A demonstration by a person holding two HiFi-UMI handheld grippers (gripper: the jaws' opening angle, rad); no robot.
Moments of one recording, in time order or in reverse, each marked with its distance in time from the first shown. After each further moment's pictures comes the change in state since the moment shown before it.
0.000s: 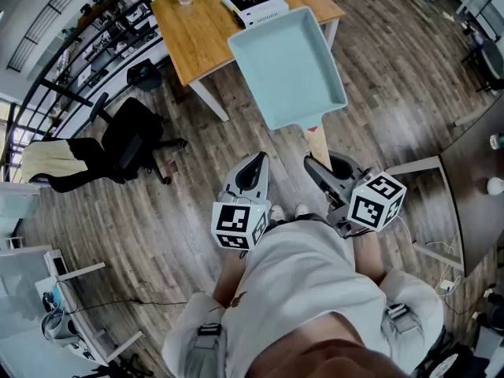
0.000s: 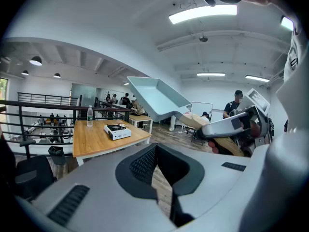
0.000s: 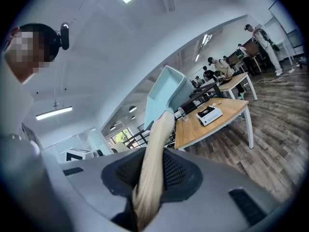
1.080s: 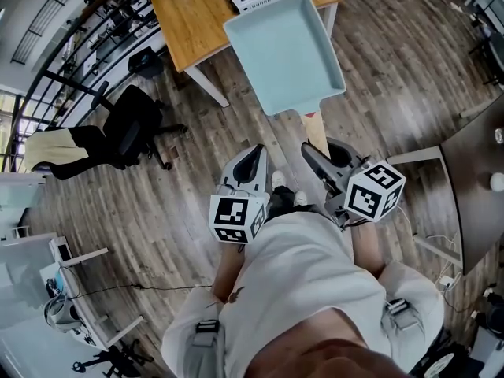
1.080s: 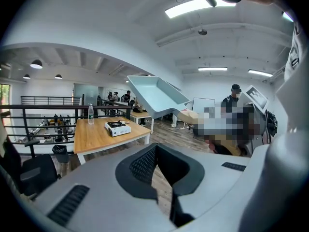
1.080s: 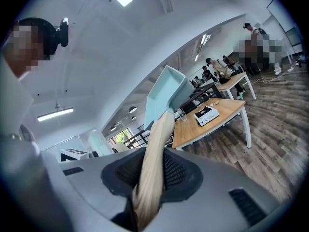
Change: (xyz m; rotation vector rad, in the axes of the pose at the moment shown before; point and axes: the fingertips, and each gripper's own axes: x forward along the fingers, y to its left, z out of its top) left arm 0.011 -0.046 -0.011 0.017 0.038 0.038; right arm -0.037 -0.028 0.001 0.004 -0.004 -0.005
